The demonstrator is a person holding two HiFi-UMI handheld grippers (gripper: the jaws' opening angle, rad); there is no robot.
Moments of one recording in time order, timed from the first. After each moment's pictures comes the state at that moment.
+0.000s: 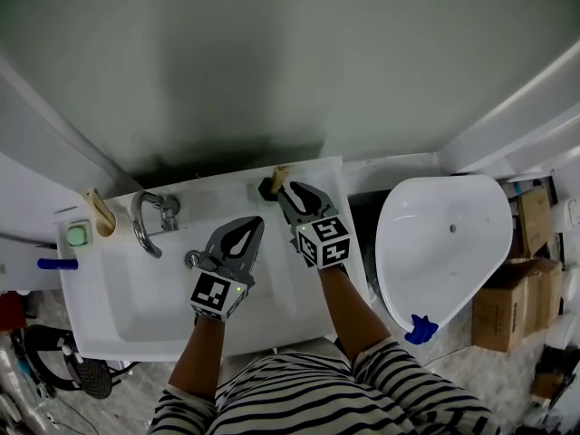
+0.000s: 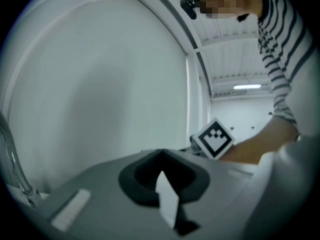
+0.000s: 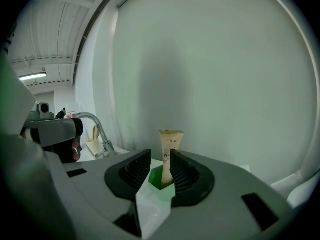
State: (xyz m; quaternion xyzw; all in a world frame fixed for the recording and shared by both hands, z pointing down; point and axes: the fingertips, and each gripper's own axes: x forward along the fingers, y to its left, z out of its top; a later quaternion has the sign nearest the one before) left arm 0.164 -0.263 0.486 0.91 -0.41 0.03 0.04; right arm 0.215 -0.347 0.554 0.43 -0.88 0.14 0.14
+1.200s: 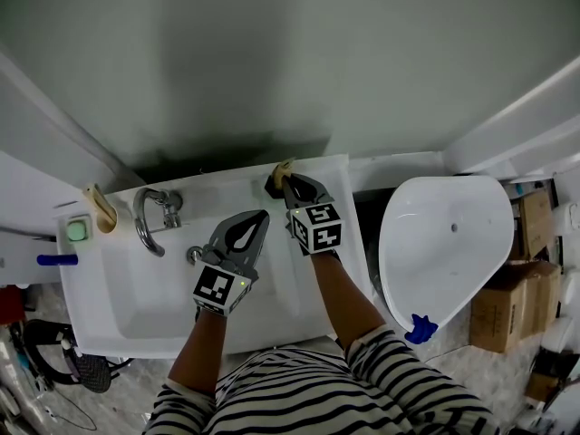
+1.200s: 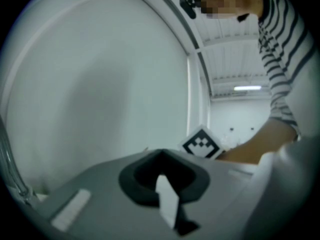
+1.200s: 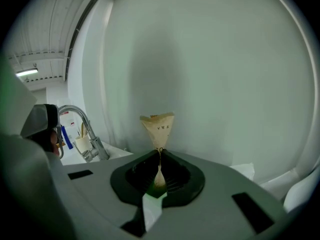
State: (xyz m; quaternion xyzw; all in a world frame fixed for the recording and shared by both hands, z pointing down) left arm 0.161 -0.273 0.492 0.91 -0.40 0.03 0.05; right arm 0.204 -0.377 0.579 0.45 -0.86 0.16 0.17
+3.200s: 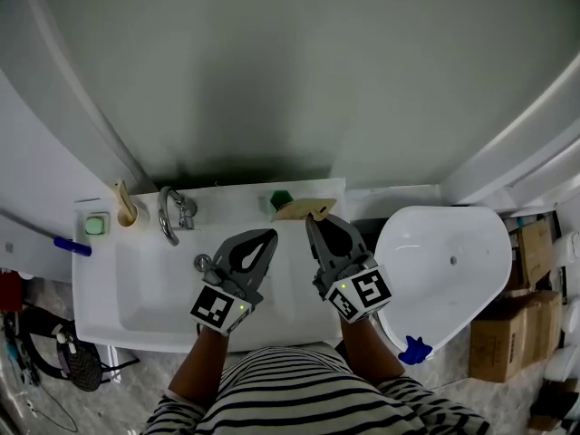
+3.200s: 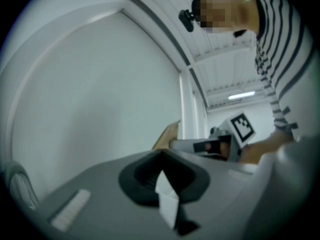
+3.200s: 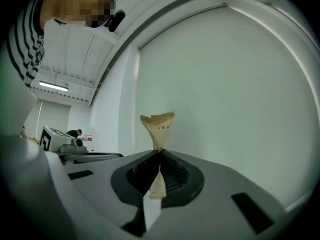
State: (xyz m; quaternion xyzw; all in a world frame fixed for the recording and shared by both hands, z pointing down) left arm 0.172 -0.210 0.385 0.91 -0.41 -0.05 0.00; right arm 0.232 -0.247 0.379 0.39 -0.92 0.03 -0.02
